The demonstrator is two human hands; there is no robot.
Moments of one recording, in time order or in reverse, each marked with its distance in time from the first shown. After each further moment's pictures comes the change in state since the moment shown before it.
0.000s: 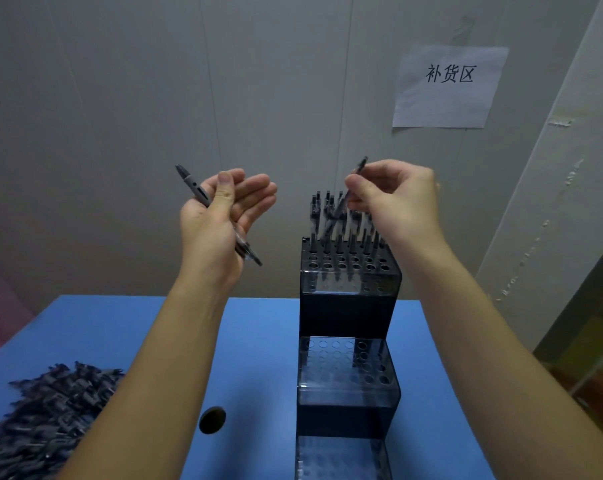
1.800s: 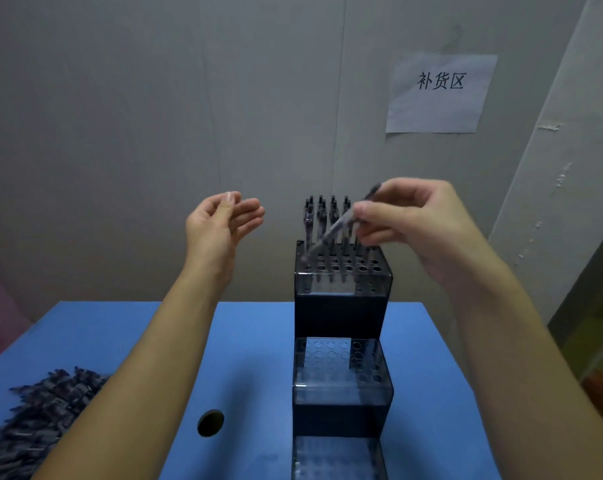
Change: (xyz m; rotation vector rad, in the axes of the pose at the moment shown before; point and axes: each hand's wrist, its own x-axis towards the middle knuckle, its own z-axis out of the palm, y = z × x) left_hand 0.032 -0.029 -0.025 0.197 0.040 -0.061; right_hand -0.029 -0.026 -0.048 0.132 -0.335 0.119
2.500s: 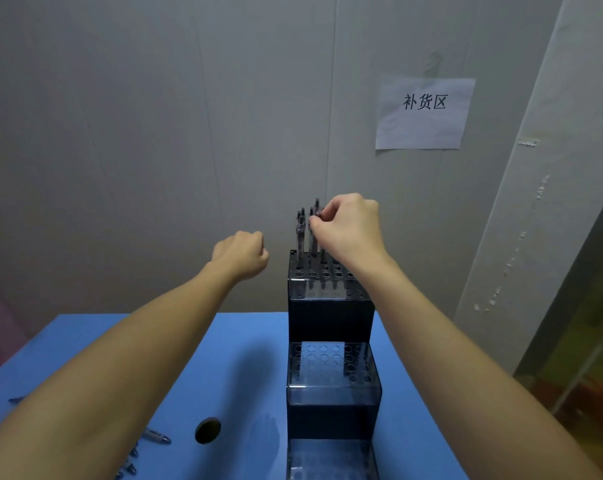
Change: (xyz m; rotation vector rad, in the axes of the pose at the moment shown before) left_hand 0.055 -0.051 -0.007 1.819 -0.429 0.192; right_hand 0.044 0.029 0.054 -0.697 0.285 -0.073
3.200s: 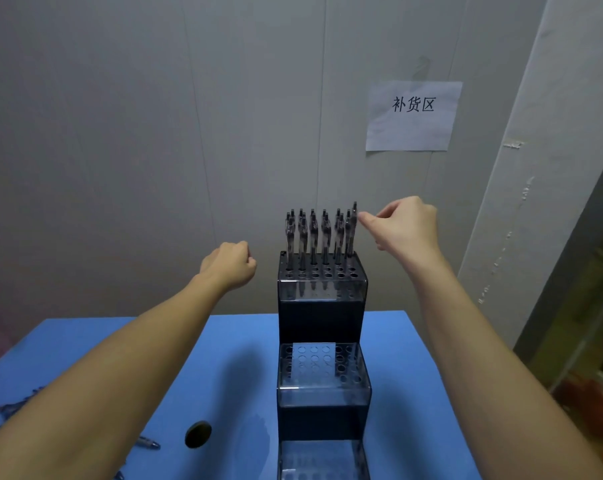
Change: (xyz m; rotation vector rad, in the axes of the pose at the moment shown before) left_hand 0.002 -0.012 0.026 -0.096 -0.009 -0.037; right_hand 0.014 0.057 -0.055 -0.074 0.111 0.232
